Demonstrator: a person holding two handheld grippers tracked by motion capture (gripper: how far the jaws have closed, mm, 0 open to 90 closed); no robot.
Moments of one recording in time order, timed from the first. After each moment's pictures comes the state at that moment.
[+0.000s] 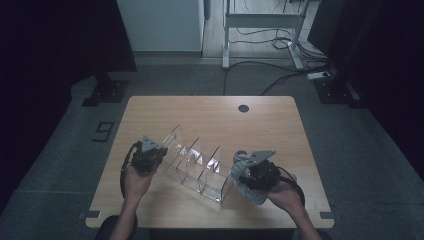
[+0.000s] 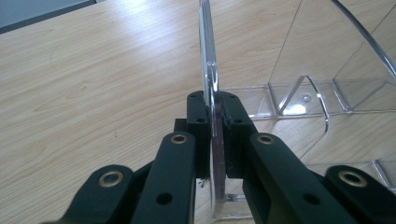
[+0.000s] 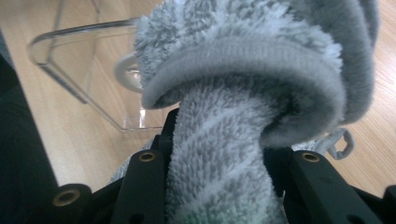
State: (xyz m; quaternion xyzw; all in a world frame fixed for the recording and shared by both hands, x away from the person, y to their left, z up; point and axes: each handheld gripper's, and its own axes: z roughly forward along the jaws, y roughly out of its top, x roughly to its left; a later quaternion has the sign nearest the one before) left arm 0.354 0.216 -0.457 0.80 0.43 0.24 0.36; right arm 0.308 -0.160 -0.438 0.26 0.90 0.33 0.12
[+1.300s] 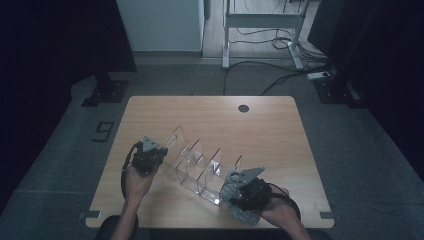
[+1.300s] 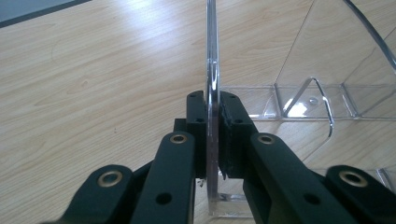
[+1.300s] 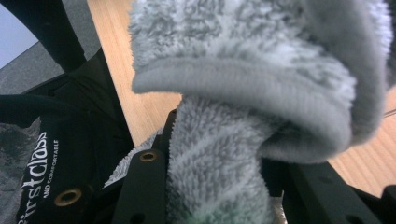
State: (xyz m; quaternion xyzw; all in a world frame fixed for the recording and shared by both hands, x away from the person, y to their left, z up) left arm 0.353 0.214 -0.457 0.79 0.44 0.24 0.35; right arm 0.267 -0.134 -0.446 0.20 0.92 0.32 0.06
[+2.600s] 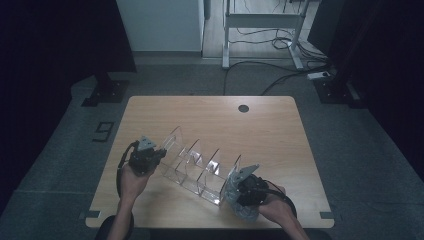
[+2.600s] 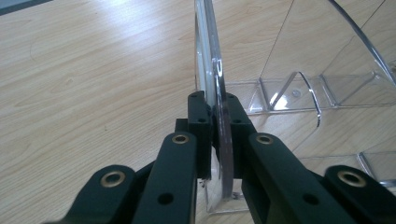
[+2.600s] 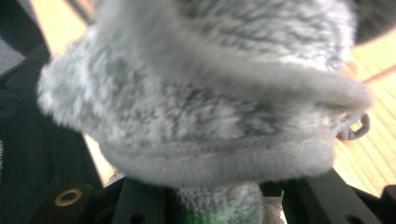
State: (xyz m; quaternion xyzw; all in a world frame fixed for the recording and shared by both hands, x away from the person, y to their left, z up) left arm 0.355 0.226 -0.455 0.81 0.42 0.20 0.37; right arm 0.291 -0.135 -0.481 0.25 0.93 0.28 0.06
